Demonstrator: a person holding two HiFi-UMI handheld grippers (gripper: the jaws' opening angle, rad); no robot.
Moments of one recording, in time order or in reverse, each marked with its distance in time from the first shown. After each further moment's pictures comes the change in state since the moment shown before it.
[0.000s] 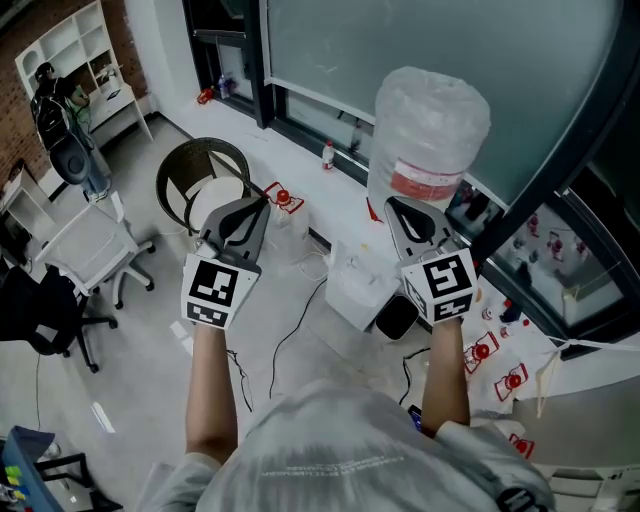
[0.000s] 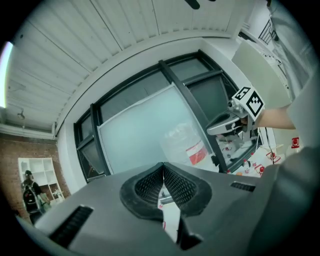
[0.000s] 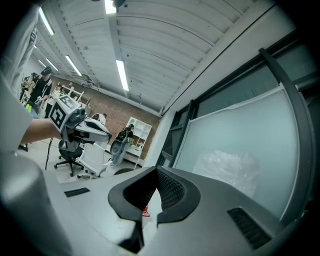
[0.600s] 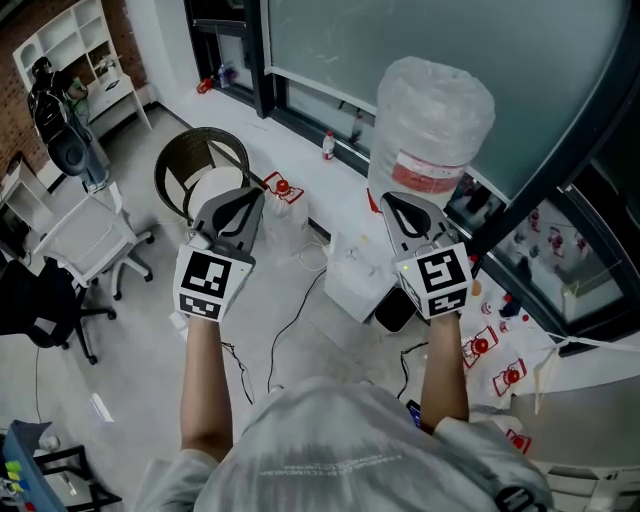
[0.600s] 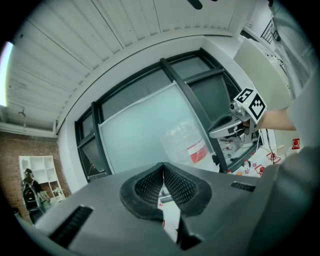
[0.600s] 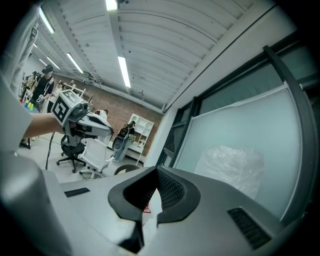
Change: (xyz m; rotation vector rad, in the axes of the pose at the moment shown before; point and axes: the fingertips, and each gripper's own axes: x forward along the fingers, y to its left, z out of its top) left arm 0.000 0.005 -0.007 -0.016 0.020 0.006; right arm 0.008 0.007 -0.013 -0.016 0.034 0.021
